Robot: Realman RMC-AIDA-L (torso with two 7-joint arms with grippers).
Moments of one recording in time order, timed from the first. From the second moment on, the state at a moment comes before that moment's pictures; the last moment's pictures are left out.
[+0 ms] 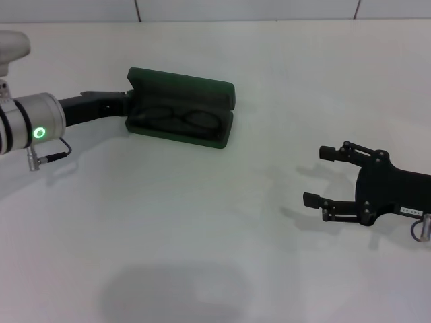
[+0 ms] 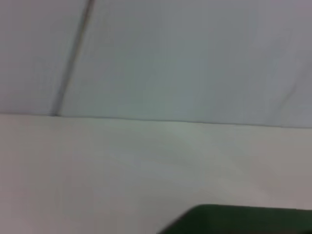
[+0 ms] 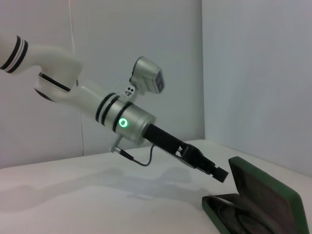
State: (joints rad) left arm -0.59 -2.04 0.83 0.47 1.83 0.96 -1.68; right arm 0.41 2.02 -1.17 -0.48 -1.45 -1.44 0.91
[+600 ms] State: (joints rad) left arm -0.56 -2.09 1.03 0.99 2.02 1.09 -2.19; right arm 0.42 2.02 -1.17 -0.48 -1.45 -1.44 0.91
